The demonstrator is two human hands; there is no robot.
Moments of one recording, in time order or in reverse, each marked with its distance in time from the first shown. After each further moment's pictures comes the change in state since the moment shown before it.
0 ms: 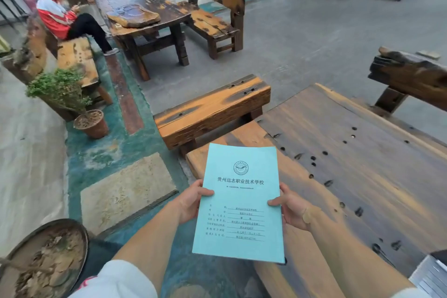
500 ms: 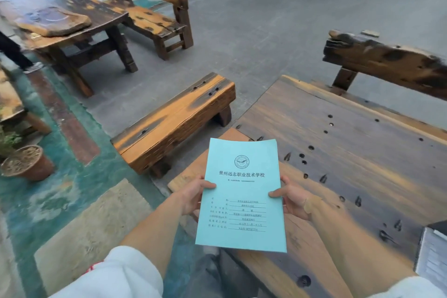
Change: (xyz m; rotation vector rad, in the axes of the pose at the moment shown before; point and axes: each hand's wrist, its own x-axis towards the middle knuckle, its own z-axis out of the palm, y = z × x) left_hand 0.115 0.108 -0.008 0.288 -0.202 -0.122; right_hand 0.060 -0.052 0.004 0.108 0.264 -0.019
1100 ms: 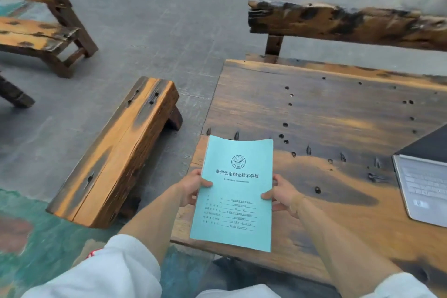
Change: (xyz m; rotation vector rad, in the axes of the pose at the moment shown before) left_hand 0.109 0.118 -0.038 0.560 -0.134 -0.109; right_hand 0.047 -0.014 0.079 0.131 0.539 0.048
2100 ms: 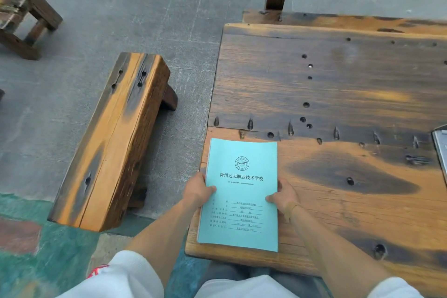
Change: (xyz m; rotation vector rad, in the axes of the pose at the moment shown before) left_hand 0.091 -0.012 -0.041 0.674 0.210 0.061; right_hand 0.093 0.025 0.075 -0.078 0.272 0.148
